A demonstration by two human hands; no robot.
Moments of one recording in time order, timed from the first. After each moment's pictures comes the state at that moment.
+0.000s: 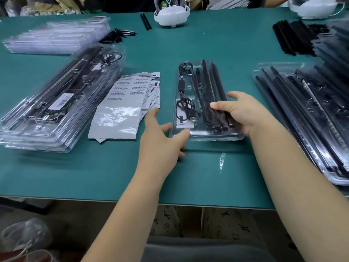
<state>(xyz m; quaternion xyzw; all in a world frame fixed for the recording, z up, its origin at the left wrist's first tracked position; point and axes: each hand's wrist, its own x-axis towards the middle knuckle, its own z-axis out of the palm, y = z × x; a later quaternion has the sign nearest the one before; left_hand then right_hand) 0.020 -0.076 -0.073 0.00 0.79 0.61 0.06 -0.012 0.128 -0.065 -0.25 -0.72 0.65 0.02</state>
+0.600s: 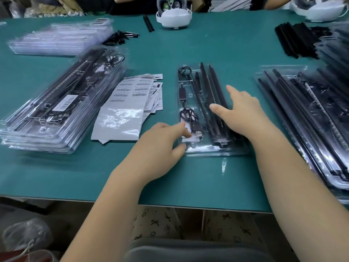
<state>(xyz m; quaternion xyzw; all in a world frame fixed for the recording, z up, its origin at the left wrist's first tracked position) 0.006 -0.102 -0.063 0.30 0.92 0.25 0.06 -0.006 0.123 -0.062 -0.17 -0.95 0.25 0.06</state>
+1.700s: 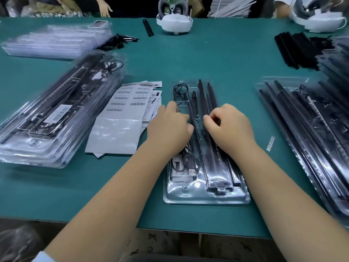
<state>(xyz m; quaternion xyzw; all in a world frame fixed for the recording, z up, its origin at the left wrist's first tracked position) -0.066 -0.046 -0.075 0.21 0.97 0.13 -0.08 -0.020 0.095 -0.076 -0.09 -0.95 0.24 0.19</state>
